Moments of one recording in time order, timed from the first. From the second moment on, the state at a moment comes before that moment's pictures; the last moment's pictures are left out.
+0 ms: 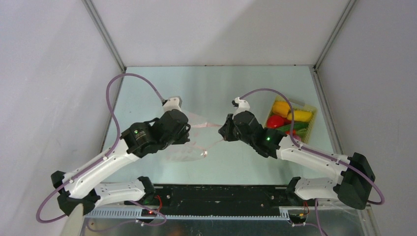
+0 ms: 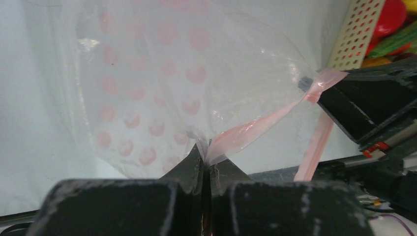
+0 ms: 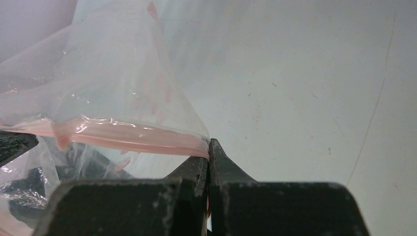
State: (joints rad) left arm -0.95 1.04 1.21 -1.03 -0.43 -0.84; right arm 0.95 1.22 0.91 -0.21 0.22 0.72
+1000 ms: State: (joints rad) left arm -0.94 1.22 1.21 -0.97 -0.45 -0.71; right arm 0.84 1.05 0.90 -0.32 0.12 0.40
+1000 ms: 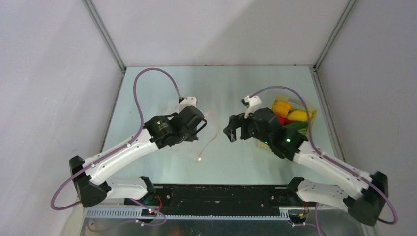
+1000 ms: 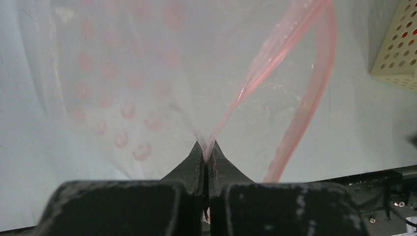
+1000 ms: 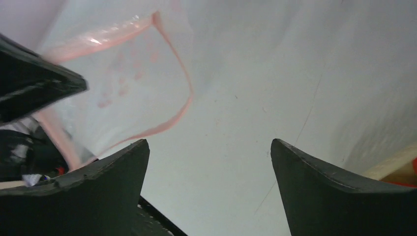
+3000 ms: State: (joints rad) left arm -0.90 1.33 1.25 -0.82 -0.43 -0.75; right arm 0.02 0.87 0.47 -0.18 0.26 1.00
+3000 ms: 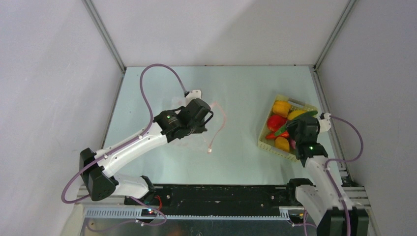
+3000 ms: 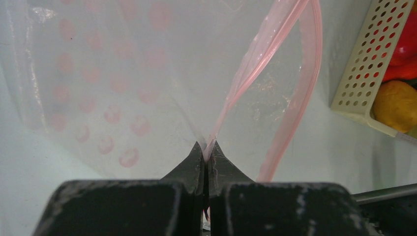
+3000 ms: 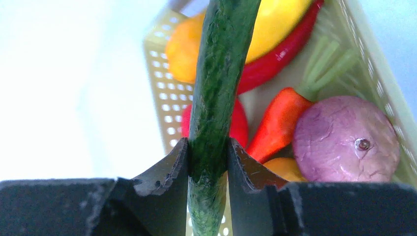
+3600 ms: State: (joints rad) left arm -0.91 1.31 1.18 -0.72 -0.33 -0.84; right arm 0.68 0.56 0.49 -0.01 0.26 0.82
